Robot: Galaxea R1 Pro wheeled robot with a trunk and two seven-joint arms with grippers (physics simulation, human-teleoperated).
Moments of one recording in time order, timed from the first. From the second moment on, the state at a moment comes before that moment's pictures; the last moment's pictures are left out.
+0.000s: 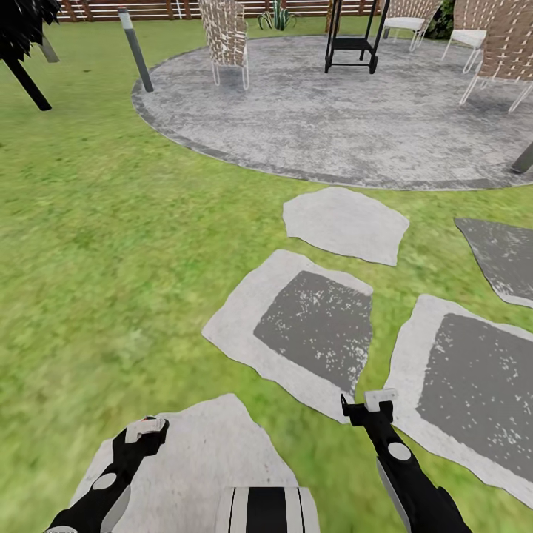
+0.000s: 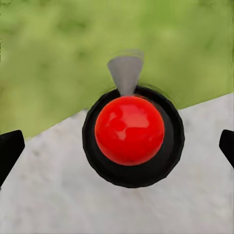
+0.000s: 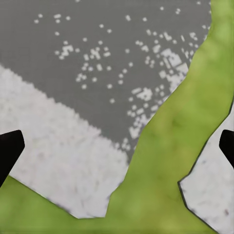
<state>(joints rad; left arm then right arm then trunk) -0.50 0.13 0.03 -0.36 0.09 -0.31 0.00 -0.40 -0.04 -0.01 -0.85 0.13 -0.06 -0.03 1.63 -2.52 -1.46</state>
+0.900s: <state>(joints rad) -0.50 0.13 0.03 -0.35 0.09 -0.31 0.00 -0.40 -0.04 -0.01 -0.85 0.13 -0.06 -0.03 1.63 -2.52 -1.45</state>
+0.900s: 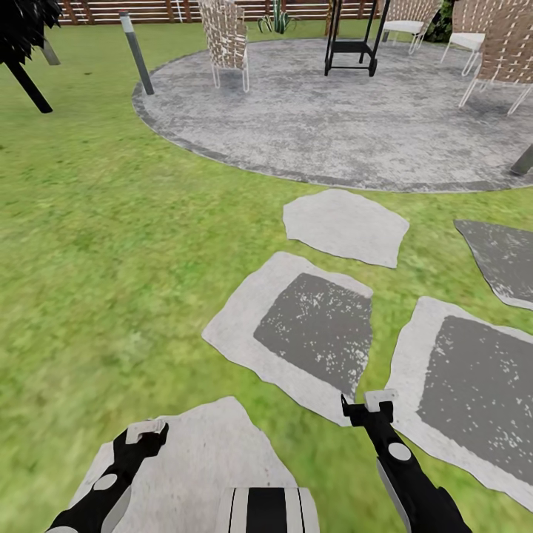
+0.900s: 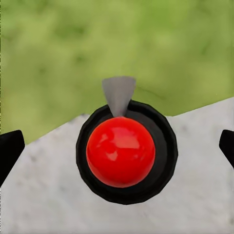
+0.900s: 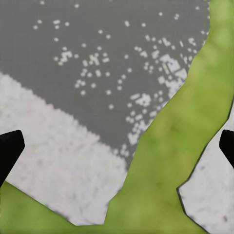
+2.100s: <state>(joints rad) -0.50 0.13 0.03 -0.35 0.09 -0.31 0.00 -0.40 -0.04 -0.01 -0.85 0.13 -0.06 -0.03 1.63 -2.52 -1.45</state>
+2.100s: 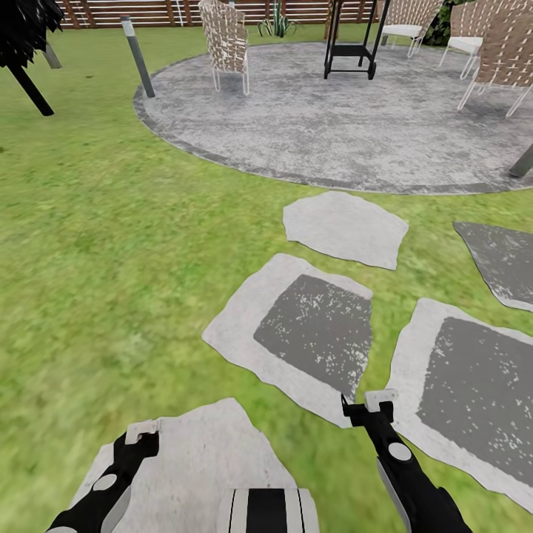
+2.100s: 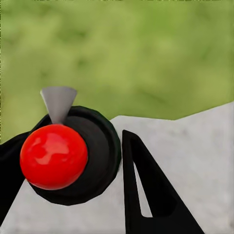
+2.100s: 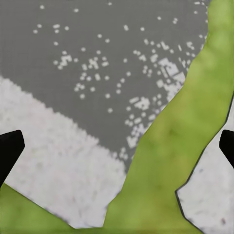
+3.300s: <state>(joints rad) -0.50 0.13 0.03 -0.35 0.09 -0.31 0.00 -0.40 -0.03 -0.01 -0.83 0.13 -0.06 -0.03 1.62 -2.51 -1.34</state>
